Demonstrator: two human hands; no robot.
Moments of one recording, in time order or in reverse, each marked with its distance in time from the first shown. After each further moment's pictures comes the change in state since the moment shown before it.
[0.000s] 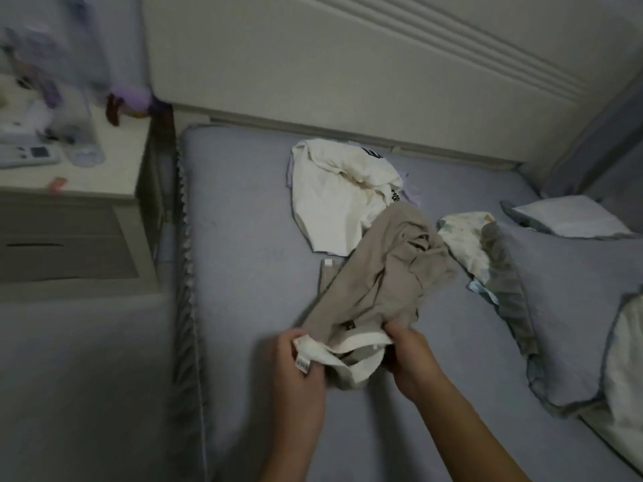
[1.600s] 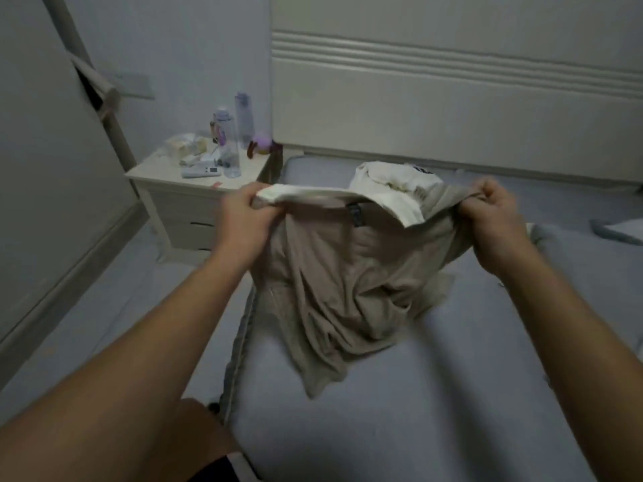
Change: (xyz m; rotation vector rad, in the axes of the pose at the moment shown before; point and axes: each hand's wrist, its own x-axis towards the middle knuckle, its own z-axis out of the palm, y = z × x) left_hand -0.119 0.185 -0.051 0.346 0.341 0.512; right_hand -0.110 -0.153 -0.143 -0.093 -0.437 -0.877
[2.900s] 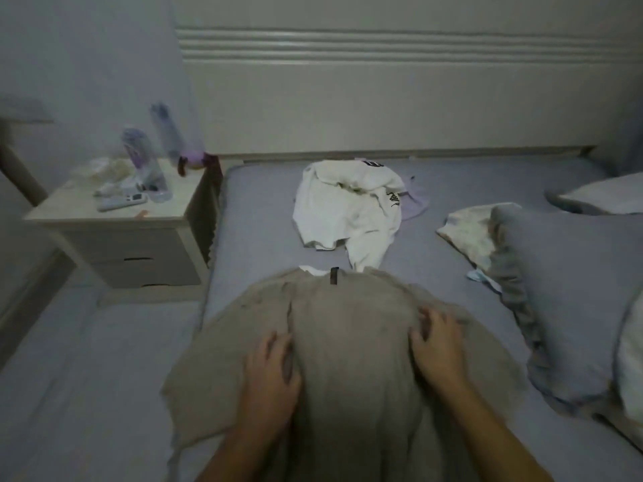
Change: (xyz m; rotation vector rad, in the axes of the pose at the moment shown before) left_hand -0.122 -0.135 0.129 0.632 -0.473 -0.091; right_hand -0.058 0.205 -0.033 -0.815 0.127 0.429
